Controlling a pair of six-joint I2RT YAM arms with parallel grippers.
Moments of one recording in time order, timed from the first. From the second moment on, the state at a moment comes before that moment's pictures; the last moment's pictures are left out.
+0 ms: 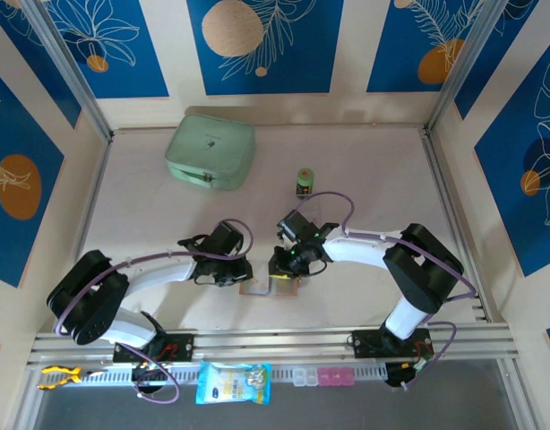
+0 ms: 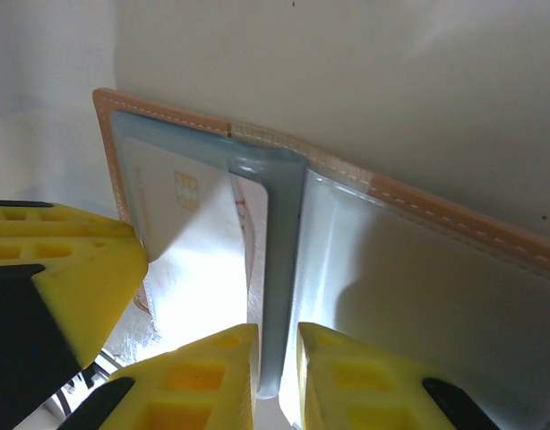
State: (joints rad) left arm -0.75 1.42 0.64 -0.34 0.27 -0.94; right arm 0.81 1.64 0.86 -0.37 -0.42 0.88
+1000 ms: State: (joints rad) left arm -0.75 1.42 0.61 -0.28 0.30 -0.96; right arm 0.81 1.68 0.83 -0.27 -0.49 0.90
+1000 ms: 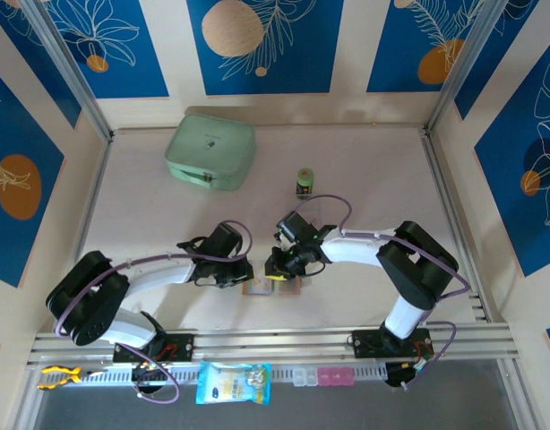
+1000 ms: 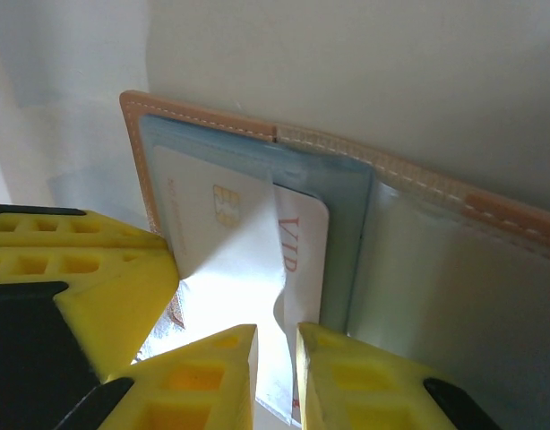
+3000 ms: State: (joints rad) left arm -0.78 1.47 0.66 -0.28 0.32 -0.96; right arm 0.77 1.64 0.77 -0.27 -0.47 0.88
